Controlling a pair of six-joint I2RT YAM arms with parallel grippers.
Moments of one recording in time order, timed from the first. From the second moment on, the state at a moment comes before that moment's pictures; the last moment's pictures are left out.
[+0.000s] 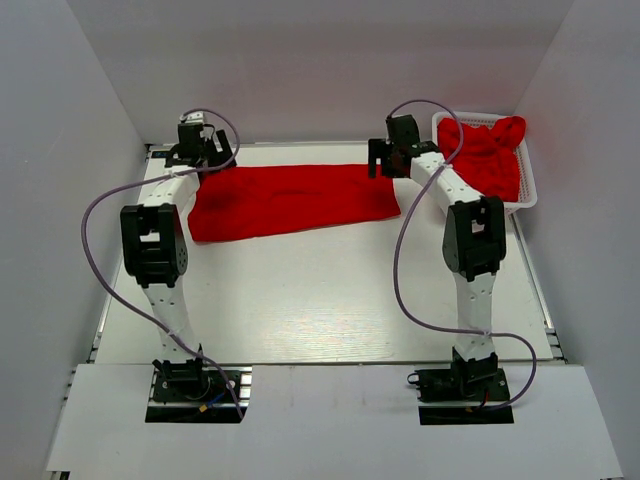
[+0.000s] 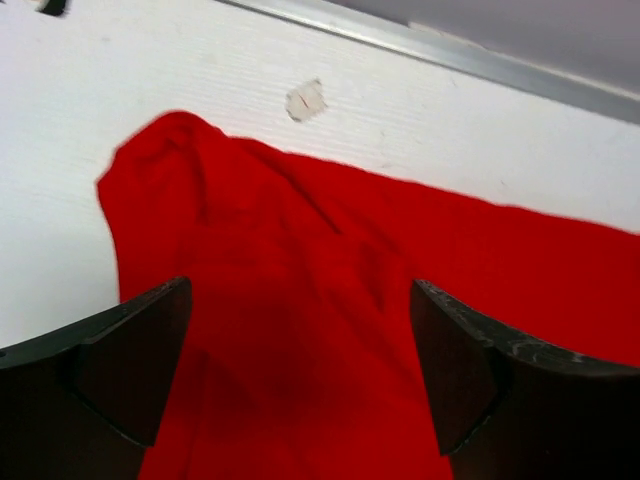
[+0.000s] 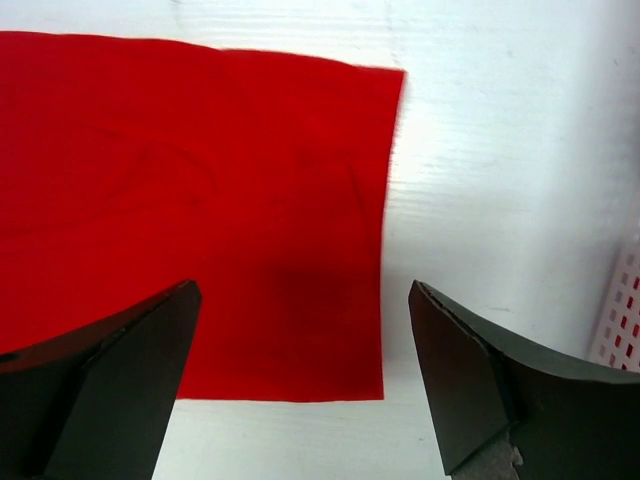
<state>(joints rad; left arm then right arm) 0.01 2.08 1.66 -0.16 -0.04 -0.25 0.31 2.20 1.91 -0.54 0.12 0.18</state>
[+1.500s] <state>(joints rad) -0.29 2.81 2.36 0.14 0.57 -0.50 1.00 1.80 1.03 -0.17 -0.50 0.19</state>
